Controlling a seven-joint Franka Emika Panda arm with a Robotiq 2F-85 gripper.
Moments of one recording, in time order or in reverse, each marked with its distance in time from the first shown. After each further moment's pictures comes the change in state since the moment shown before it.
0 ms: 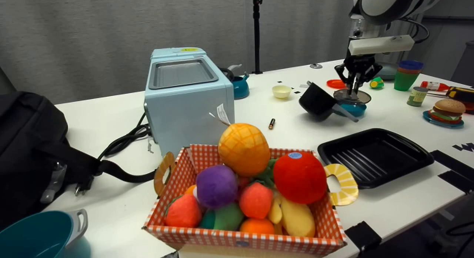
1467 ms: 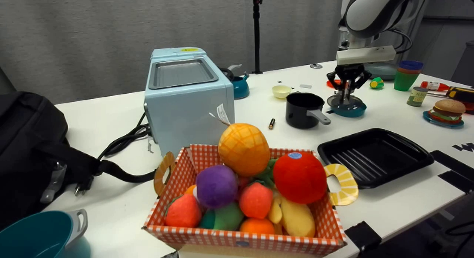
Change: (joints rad) arm -0.007 0.132 0.002 0.154 0.000 -0.049 0.066
